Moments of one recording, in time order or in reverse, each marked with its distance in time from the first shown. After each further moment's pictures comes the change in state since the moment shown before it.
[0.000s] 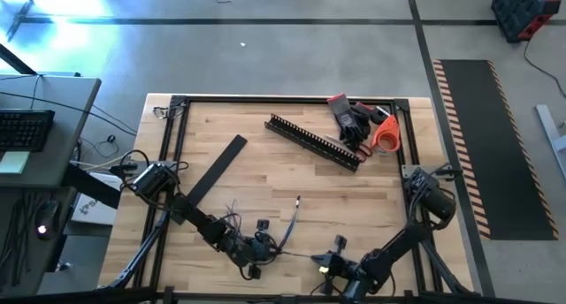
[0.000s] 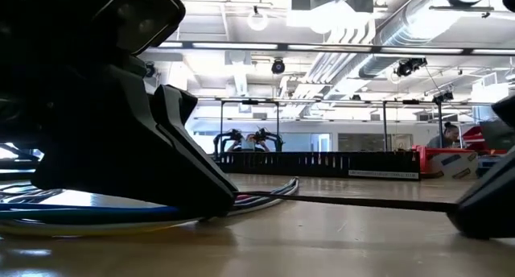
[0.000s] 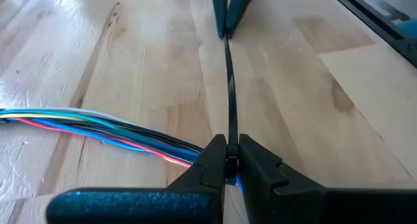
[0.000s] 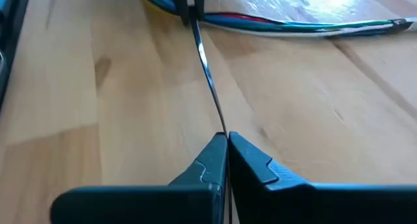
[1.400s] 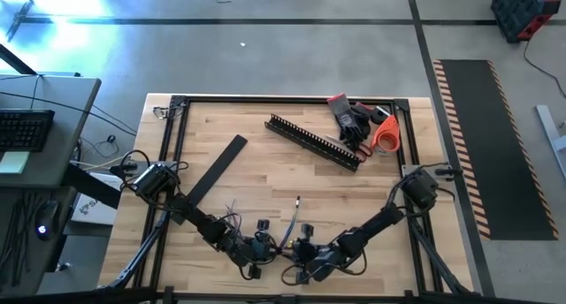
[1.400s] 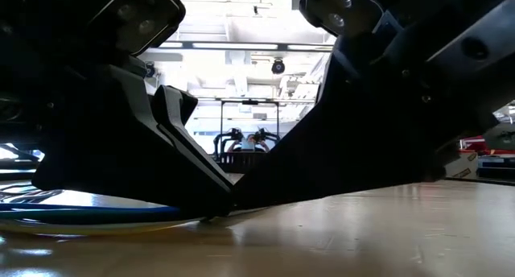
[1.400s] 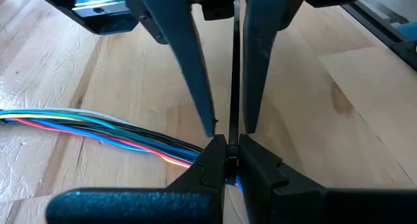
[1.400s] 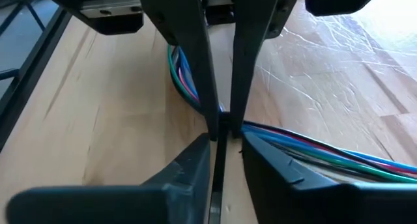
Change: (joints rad) left arm 0.005 0.002 -0.001 0.035 -0.002 0.003; right arm -0.261 0.041 -0.001 0.481 -0.290 -0.538
